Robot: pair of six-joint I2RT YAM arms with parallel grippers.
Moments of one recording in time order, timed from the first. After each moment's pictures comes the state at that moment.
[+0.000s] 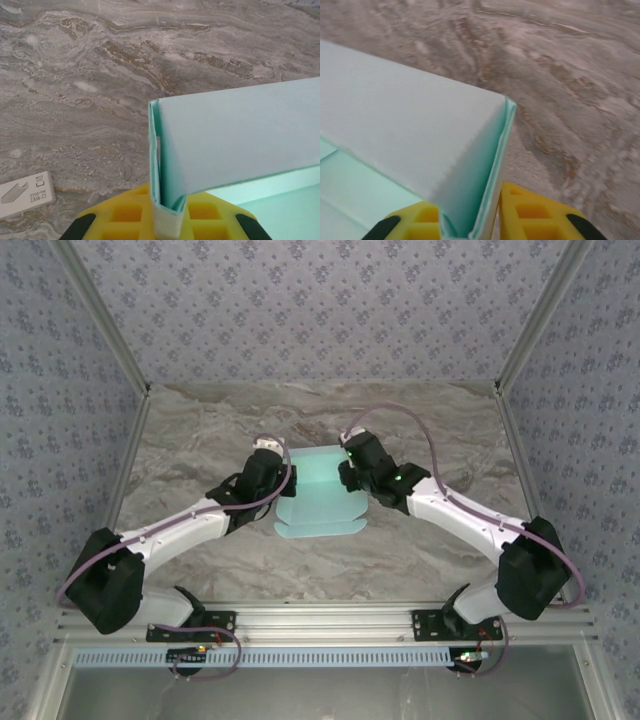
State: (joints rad) left arm -0.71 1.35 0.81 -0.04 -0.22 -0.48; right arm 0.74 1.44 1.10 -0.42 0.31 0.23
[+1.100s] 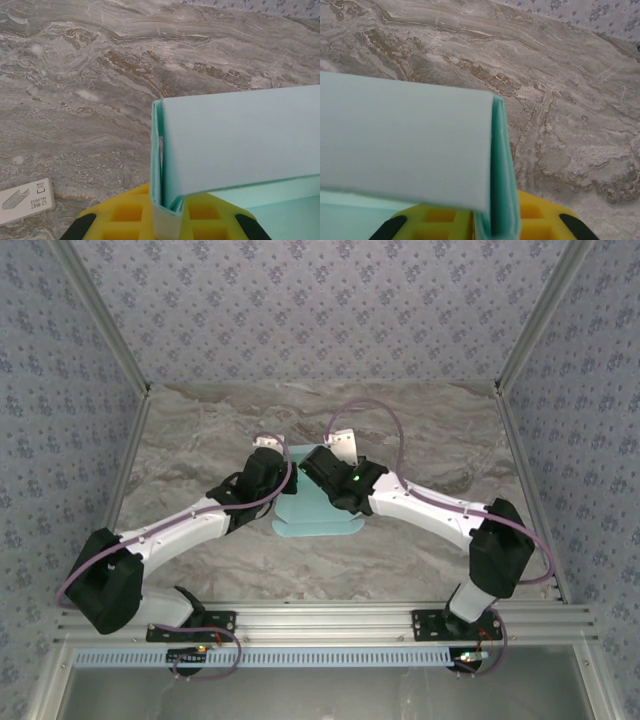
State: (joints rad) left arm -0.72 1.35 0.82 -0.04 -0.25 -0.49; right arm 0.92 1.62 1.32 -0.71 0.80 0.52
